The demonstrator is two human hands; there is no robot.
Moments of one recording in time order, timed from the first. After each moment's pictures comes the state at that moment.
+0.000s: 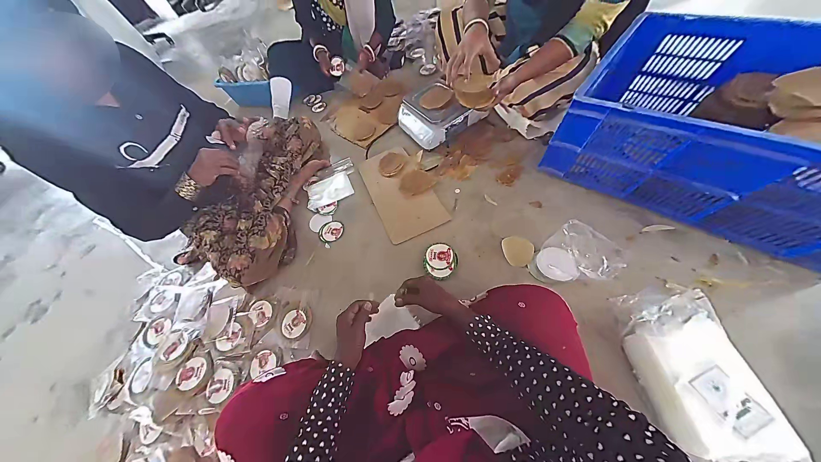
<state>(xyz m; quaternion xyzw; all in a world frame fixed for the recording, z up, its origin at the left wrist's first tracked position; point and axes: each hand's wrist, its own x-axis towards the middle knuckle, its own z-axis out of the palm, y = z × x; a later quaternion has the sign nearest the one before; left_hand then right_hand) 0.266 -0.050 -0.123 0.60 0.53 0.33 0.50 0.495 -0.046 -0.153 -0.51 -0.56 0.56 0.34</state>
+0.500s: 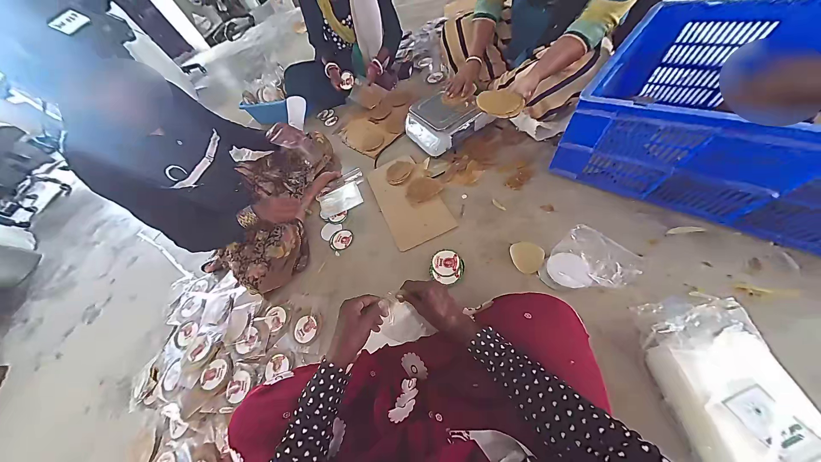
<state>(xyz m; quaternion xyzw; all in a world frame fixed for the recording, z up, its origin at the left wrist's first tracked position) 0.297 -0.041 -0.032 0.66 0.54 0.18 0.49 0.491 -0.063 -0.118 -0.52 -0.67 0.30 0.44</state>
